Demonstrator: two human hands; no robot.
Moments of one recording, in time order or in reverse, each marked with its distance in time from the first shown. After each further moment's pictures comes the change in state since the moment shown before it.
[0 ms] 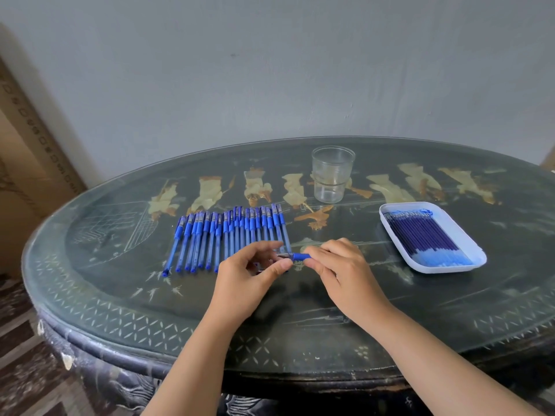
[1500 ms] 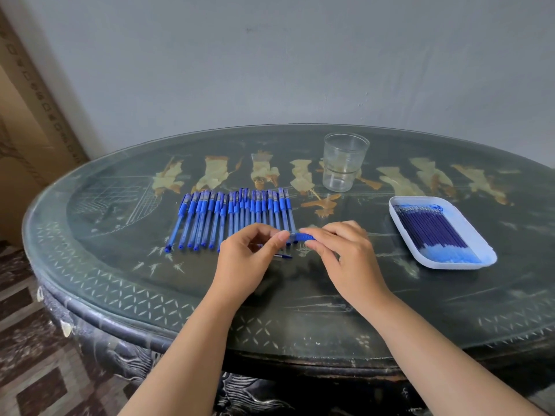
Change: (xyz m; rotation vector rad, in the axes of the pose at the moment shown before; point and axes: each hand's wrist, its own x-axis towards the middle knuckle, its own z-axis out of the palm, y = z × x) left_hand 0.004 -0.005 0.004 -0.070 0.083 -0.065; right_hand 0.008 -0.003 0.002 -0.029 0.077 -0.026
